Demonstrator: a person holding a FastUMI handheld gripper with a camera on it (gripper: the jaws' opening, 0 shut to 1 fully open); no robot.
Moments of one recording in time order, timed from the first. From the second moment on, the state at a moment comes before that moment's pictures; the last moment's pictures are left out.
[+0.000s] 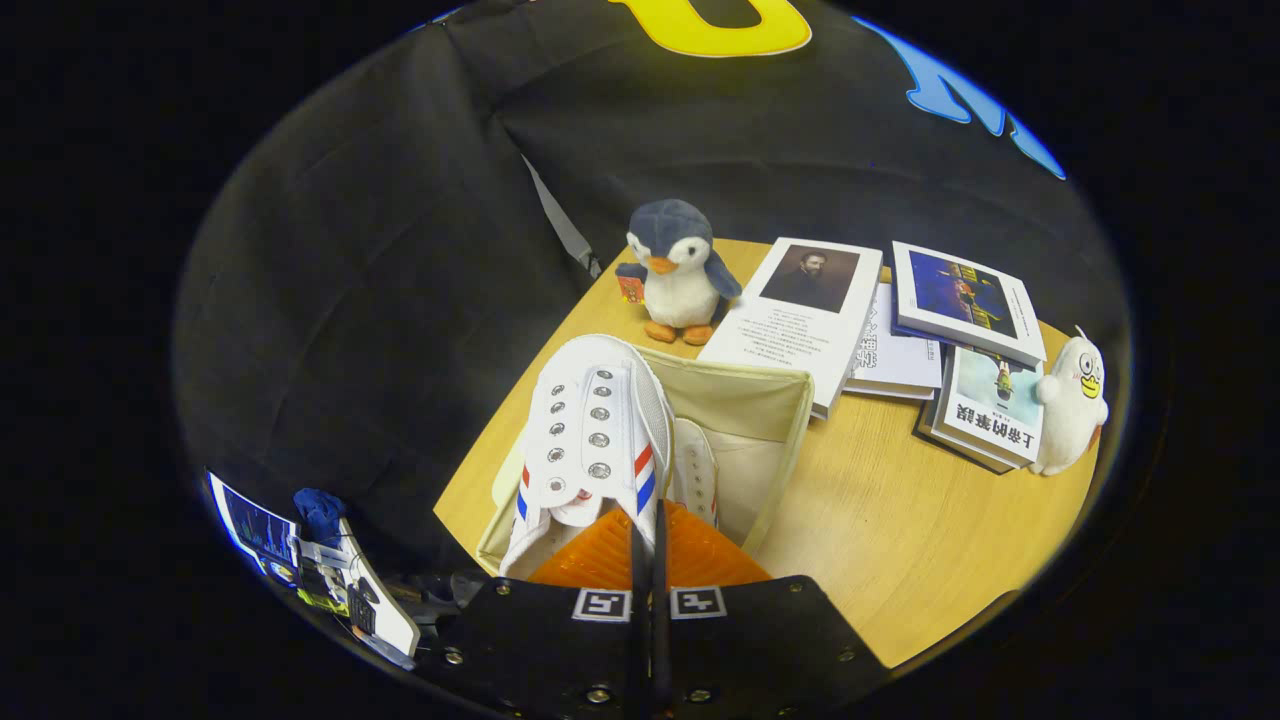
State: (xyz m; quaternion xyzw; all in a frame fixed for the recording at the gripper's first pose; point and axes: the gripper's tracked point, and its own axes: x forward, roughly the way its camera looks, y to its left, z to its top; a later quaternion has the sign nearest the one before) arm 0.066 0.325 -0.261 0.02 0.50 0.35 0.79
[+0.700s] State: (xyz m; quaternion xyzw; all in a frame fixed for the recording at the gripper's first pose) arm 0.100 0.236 -0.175 0.07 0.36 0.30 0.88
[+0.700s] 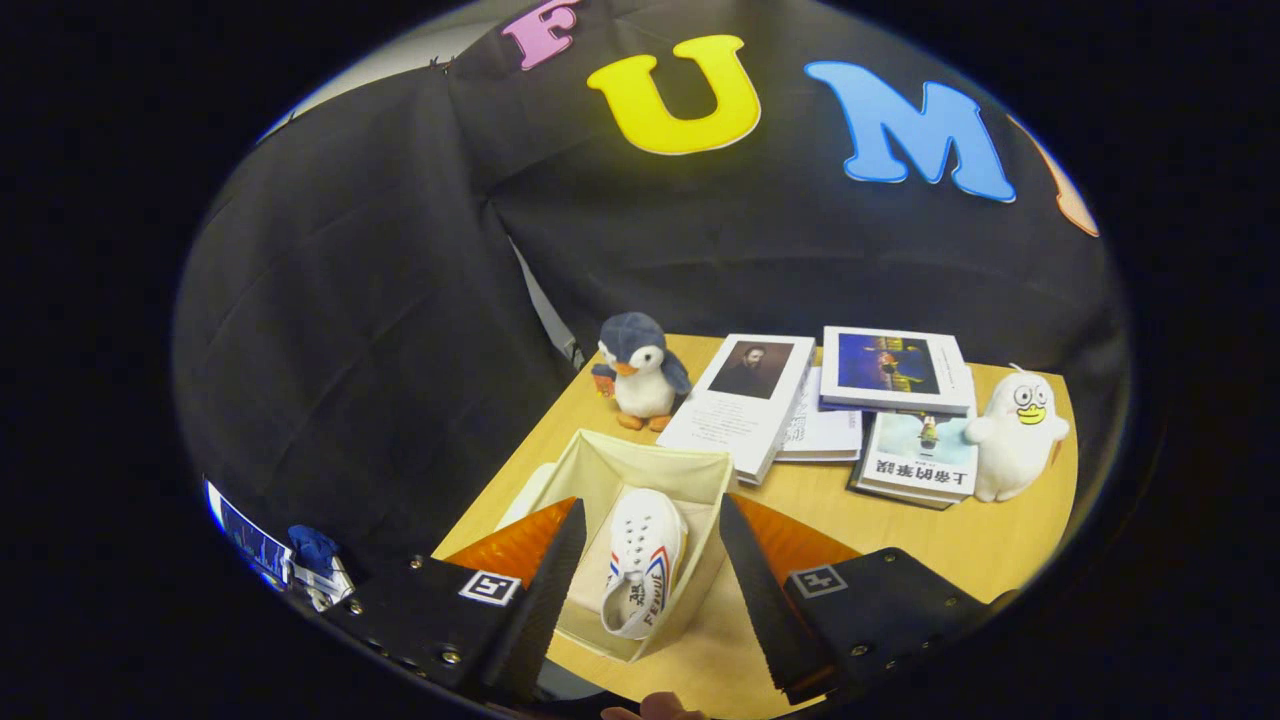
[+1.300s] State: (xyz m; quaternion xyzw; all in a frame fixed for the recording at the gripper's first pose) arm 0.103 0.075 -0.057 0.10 0.11 0.11 0.98
